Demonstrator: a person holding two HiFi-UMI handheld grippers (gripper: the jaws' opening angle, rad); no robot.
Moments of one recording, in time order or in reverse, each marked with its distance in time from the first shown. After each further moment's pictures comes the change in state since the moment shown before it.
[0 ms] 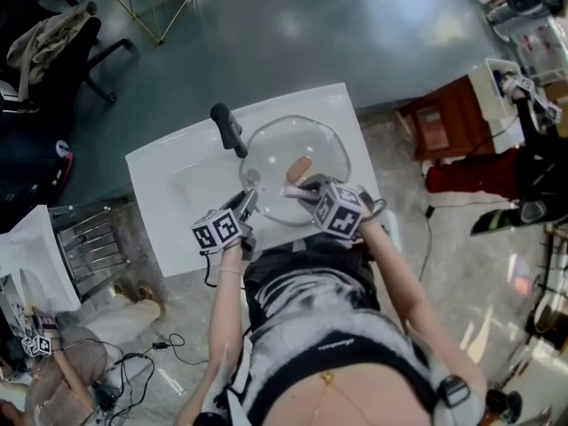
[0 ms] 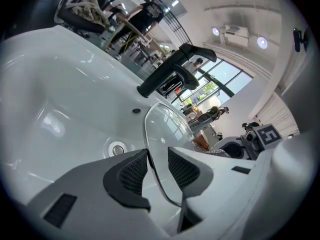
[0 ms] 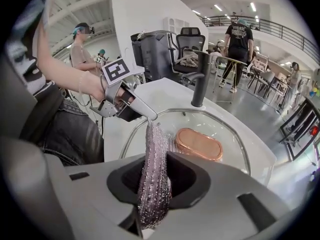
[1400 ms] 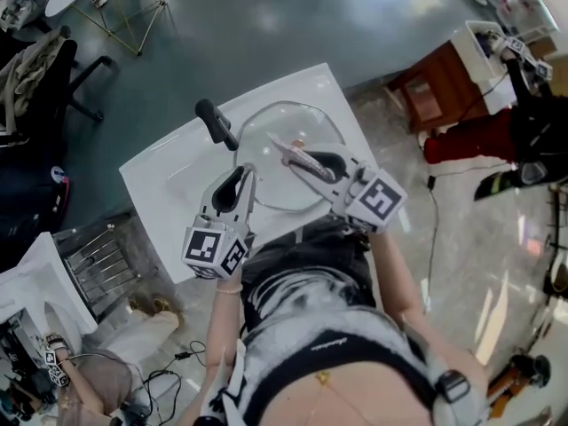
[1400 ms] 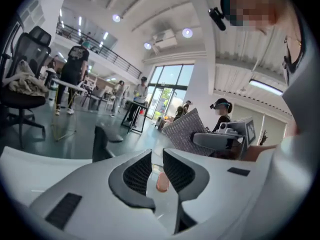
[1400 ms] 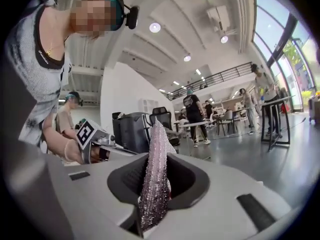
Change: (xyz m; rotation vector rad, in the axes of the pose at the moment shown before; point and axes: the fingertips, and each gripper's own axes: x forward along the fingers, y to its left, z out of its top) left arm -0.078 -0.164 0.092 0.669 -0.276 -0.177; right arm -0.153 -0.025 0.114 0.258 -0.918 -0.196
